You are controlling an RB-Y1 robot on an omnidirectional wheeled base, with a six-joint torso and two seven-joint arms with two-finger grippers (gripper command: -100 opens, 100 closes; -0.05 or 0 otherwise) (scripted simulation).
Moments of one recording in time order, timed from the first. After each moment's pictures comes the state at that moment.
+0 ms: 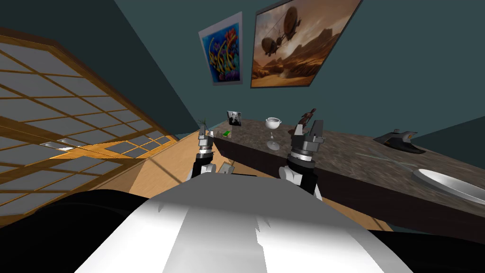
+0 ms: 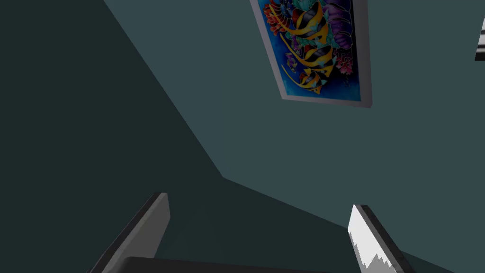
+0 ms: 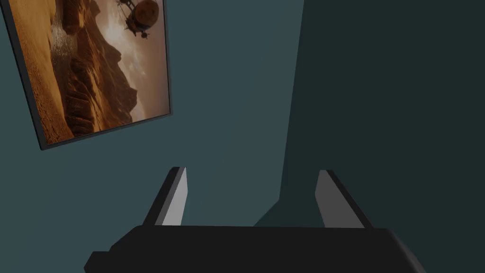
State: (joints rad) left arm 0.50 0.01 -0.03 -2.27 0.00 -0.41 -0.08; right arm 0.45 -0.04 -0.03 -2.37 -0.07 -0.55 0.12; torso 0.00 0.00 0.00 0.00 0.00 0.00
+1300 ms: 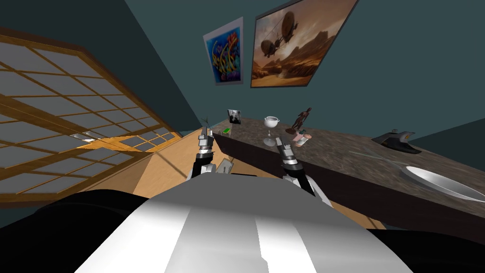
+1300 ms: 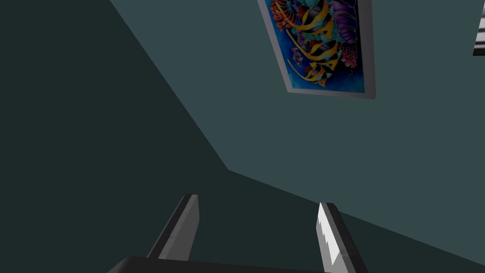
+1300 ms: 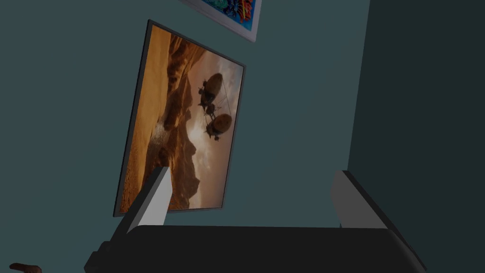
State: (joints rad) left arm 0.50 0.01 -0.03 -2.27 0.00 -0.41 -0.08; right arm 0.53 -0.38 0.05 -2.19 0.03 -0.54 0.06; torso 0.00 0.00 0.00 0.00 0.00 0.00
